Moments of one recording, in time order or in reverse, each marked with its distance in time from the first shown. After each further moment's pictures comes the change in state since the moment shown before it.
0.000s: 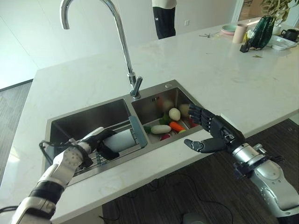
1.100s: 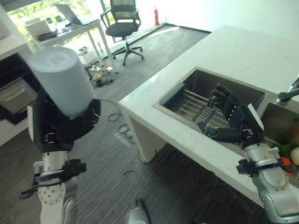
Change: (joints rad) left arm 0.365 -0.439 0.444 -0.747 -0.580 -0.374 0.269; right arm 0.035 0.098 -0.108 -0.007 -0.066 -0.179 -0.229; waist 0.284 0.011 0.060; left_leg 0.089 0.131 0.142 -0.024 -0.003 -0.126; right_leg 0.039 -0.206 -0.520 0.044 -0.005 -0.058
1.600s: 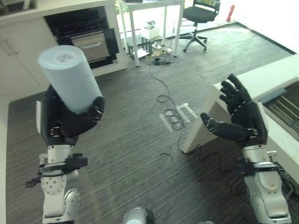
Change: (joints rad) left arm -0.071 0.036 0.011 0.085 -0.040 0.040 -0.060; right arm 0.024 0.207 0.011 -0.049 -0.023 -0.054 -0.008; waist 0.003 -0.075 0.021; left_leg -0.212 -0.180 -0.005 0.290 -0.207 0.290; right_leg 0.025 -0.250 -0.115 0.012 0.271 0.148
